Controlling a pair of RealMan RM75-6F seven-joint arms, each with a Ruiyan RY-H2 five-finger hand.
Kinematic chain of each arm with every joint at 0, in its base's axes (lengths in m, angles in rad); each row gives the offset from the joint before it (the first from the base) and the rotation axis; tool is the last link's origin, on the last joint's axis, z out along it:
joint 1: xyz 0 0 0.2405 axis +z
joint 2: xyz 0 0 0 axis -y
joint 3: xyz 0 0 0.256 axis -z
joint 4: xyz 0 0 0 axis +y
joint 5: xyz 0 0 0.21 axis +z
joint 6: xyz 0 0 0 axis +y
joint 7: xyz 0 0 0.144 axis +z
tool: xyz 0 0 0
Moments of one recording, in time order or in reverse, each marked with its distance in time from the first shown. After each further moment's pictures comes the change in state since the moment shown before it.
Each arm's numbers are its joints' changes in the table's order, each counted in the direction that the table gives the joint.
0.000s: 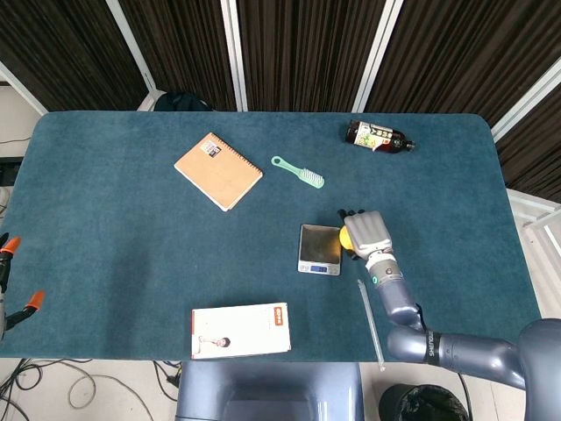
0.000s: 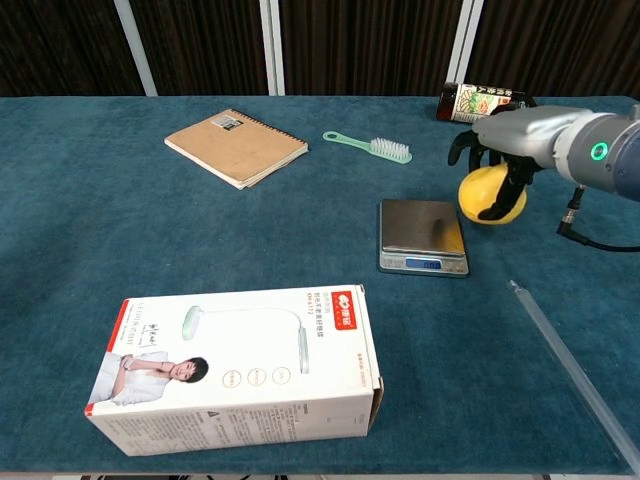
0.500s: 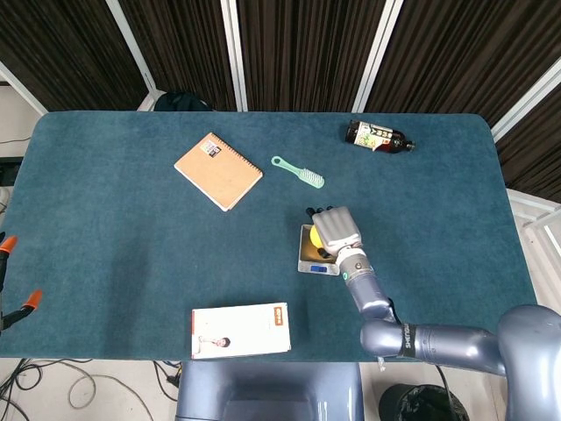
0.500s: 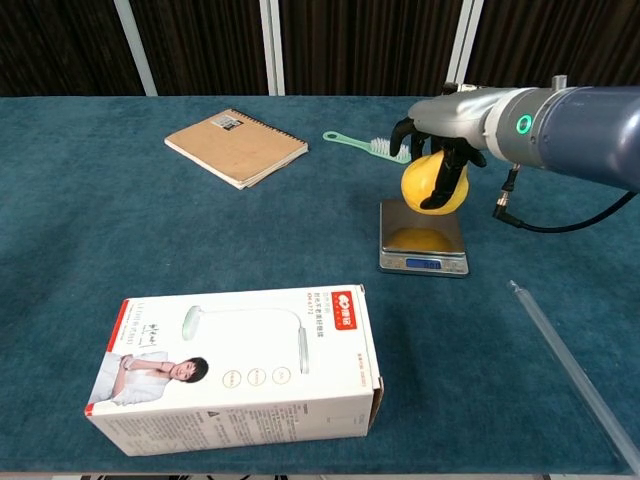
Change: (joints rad) left arm -0.001 -0.008 0.003 0.000 -0.008 -0.006 -0.021; right arm 0.127 0.046 -0.067 -0.041 0.152 -0.006 -0.130
